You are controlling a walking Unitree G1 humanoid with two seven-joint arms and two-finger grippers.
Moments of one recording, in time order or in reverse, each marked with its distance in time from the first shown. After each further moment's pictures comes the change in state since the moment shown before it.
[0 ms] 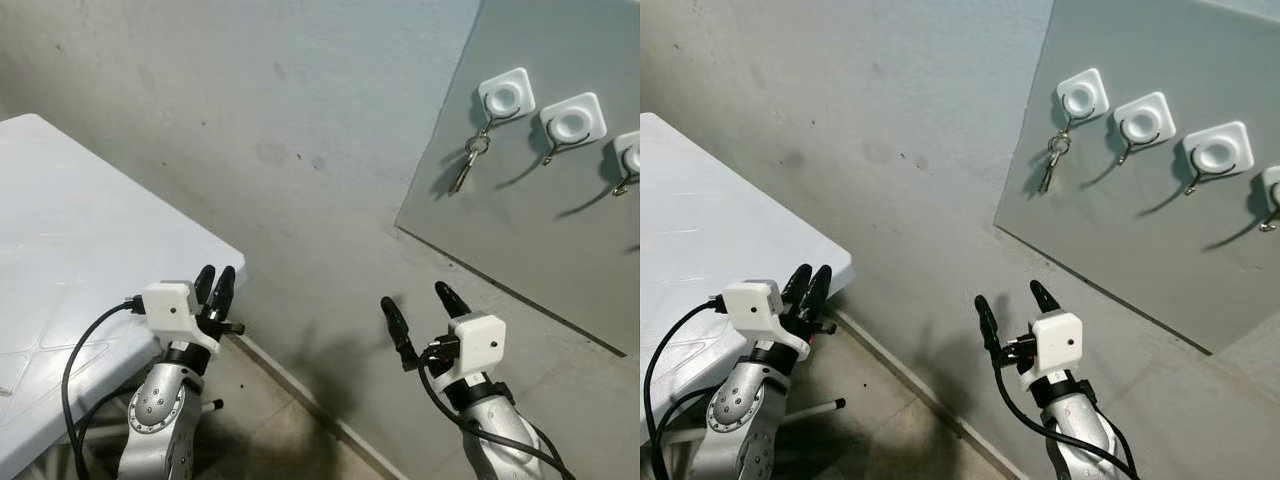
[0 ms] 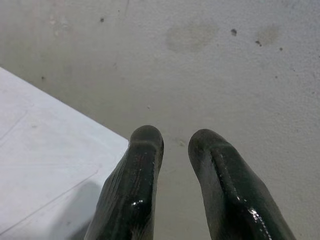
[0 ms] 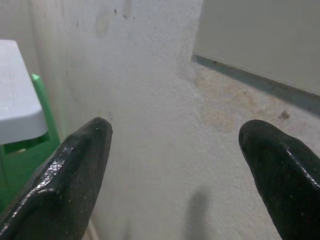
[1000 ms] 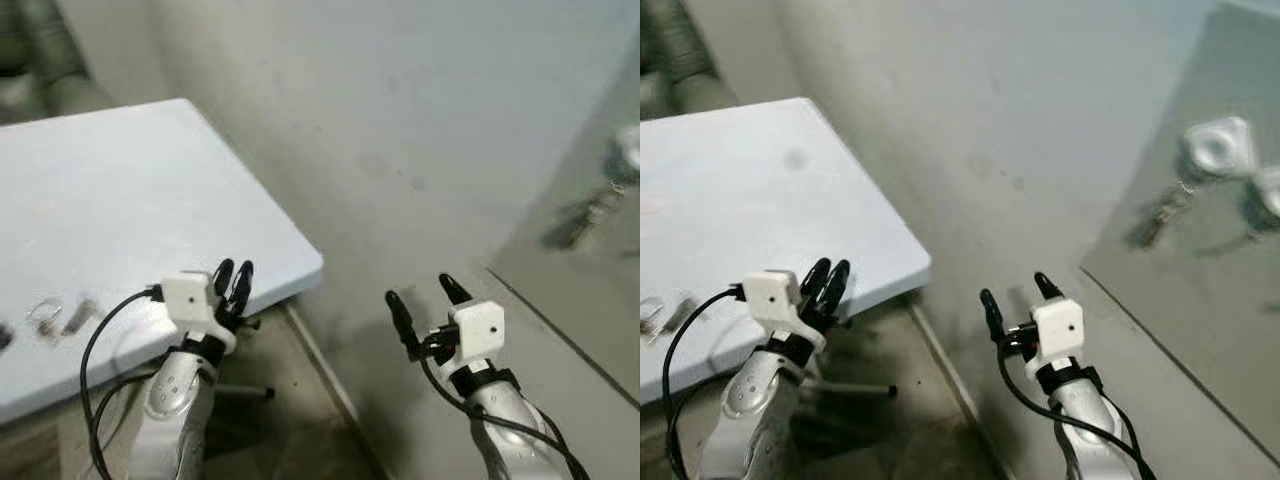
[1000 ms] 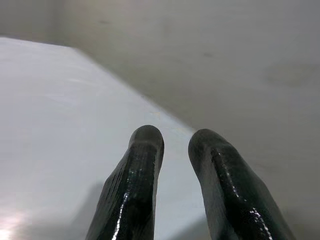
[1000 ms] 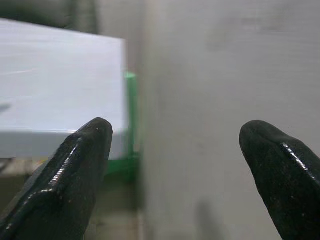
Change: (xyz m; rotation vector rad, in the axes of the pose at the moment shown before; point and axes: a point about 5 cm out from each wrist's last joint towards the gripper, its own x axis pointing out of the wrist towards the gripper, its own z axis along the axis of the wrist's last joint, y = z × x) left arm 0.013 -0.008 0.006 0.004 0.006 -0.048; right arm 0.014 -0.010 0.002 -0.053 0.025 0.025
